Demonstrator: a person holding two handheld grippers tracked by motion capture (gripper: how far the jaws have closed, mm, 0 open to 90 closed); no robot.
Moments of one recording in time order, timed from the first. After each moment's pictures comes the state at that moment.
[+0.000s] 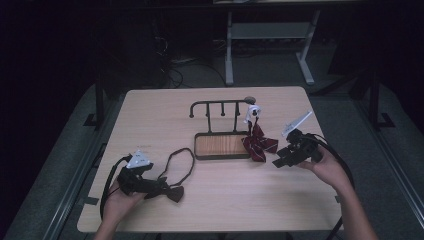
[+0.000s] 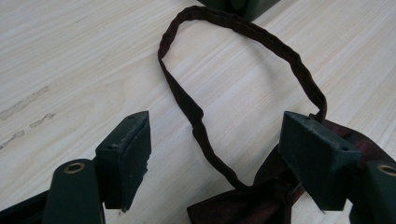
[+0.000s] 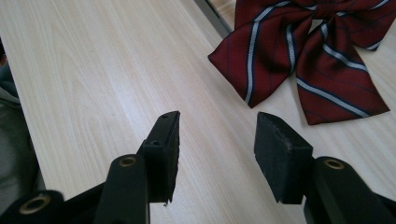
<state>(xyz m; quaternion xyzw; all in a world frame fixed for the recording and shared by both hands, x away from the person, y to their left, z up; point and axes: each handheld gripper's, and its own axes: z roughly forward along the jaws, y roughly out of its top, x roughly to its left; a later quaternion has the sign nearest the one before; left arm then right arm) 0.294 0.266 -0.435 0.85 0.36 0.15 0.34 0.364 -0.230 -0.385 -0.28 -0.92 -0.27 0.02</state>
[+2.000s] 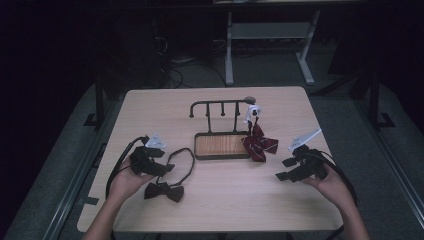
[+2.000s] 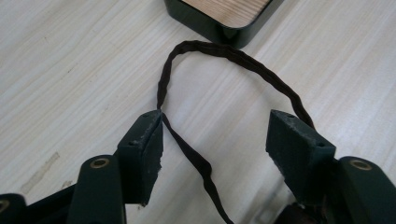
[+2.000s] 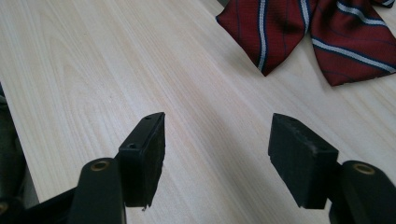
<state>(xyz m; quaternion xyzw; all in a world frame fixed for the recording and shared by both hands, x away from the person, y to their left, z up) 0.341 0.229 -0.401 0.90 0.31 0.13 0.27 0.329 -0.243 -0.411 -0.31 -0.90 -0.30 -0.01</state>
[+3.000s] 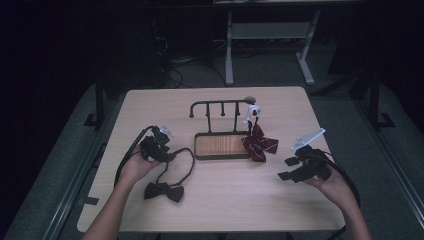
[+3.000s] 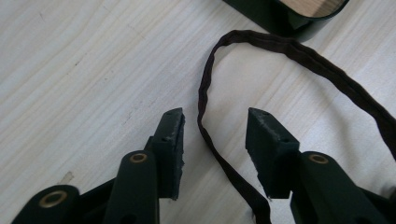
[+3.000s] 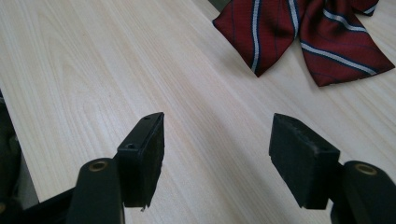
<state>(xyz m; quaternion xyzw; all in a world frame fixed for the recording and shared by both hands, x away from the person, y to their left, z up) 0.392 0.218 -0.421 0.92 0.33 0.10 0.20 0.323 -0.246 -0.403 -0.31 -0.90 -0.30 -0.02</state>
